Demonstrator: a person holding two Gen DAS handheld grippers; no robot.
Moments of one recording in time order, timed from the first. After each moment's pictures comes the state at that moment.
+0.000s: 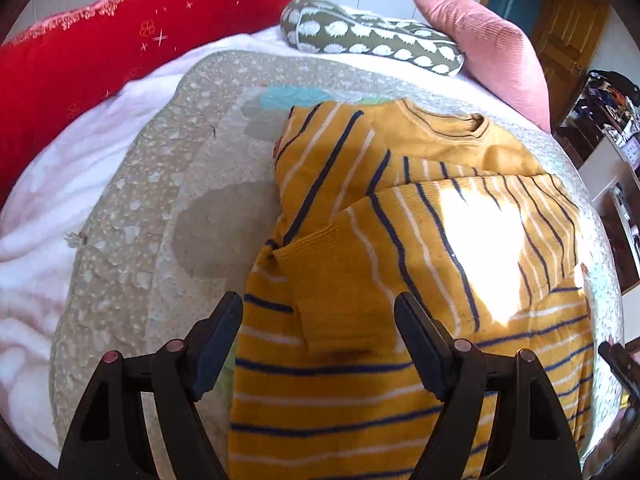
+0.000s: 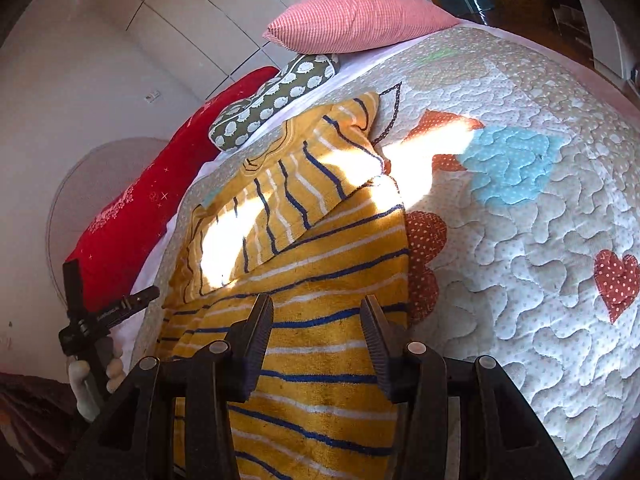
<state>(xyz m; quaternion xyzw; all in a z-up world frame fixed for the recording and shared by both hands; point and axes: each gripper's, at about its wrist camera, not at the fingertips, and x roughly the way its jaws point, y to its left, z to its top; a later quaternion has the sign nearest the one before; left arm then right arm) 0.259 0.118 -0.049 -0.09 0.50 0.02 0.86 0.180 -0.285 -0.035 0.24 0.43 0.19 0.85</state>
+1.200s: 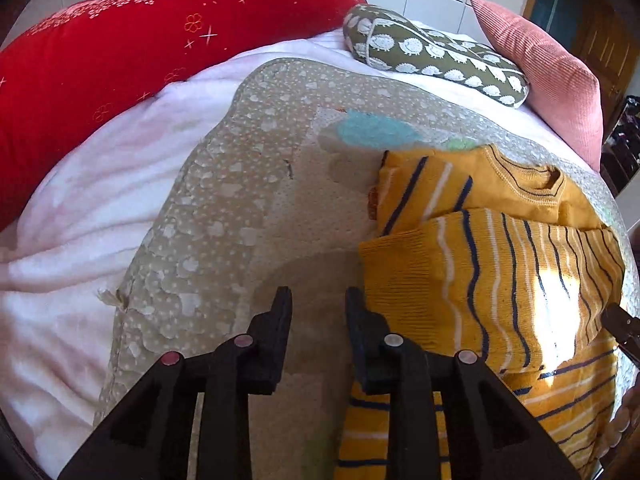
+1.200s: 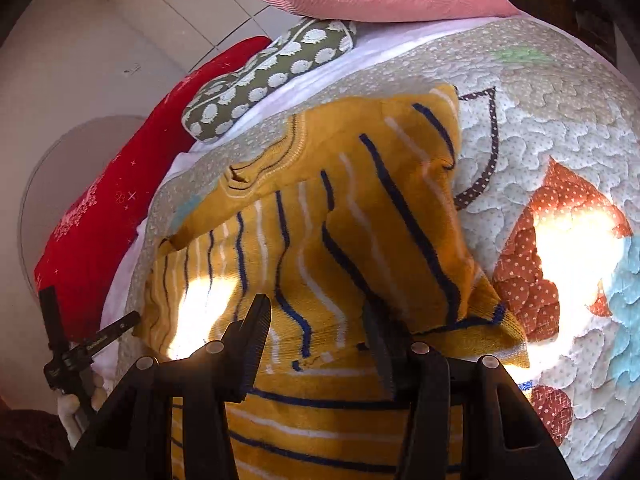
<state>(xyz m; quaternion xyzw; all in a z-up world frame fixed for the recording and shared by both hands) 0.296 0.189 -0.046 -0.10 0.49 0.10 0.86 0.332 -0.216 -0.060 0.22 0.49 0.16 0.83</state>
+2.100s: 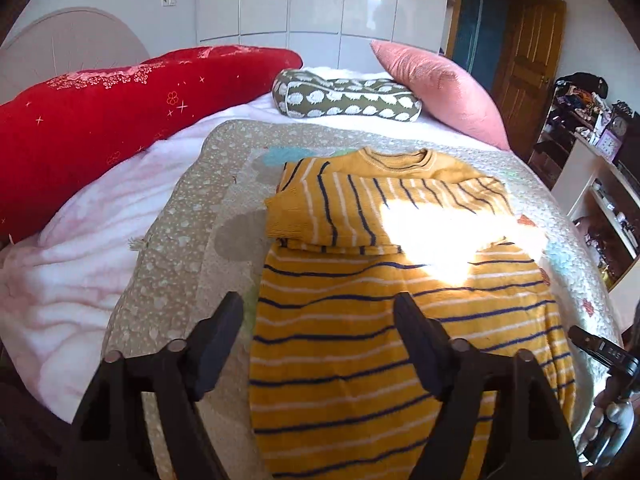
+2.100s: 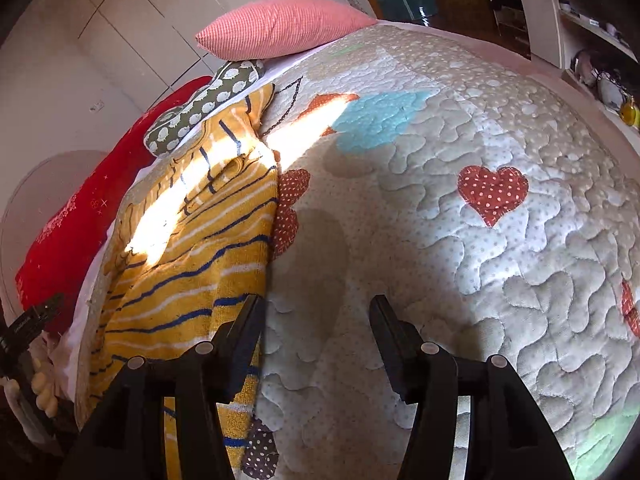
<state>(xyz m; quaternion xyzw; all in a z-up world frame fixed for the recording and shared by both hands) 0.121 0.093 0.028 -0.05 0.38 0.01 0.92 0.127 -0.333 -0.064 0.23 0.45 0.06 0.86</state>
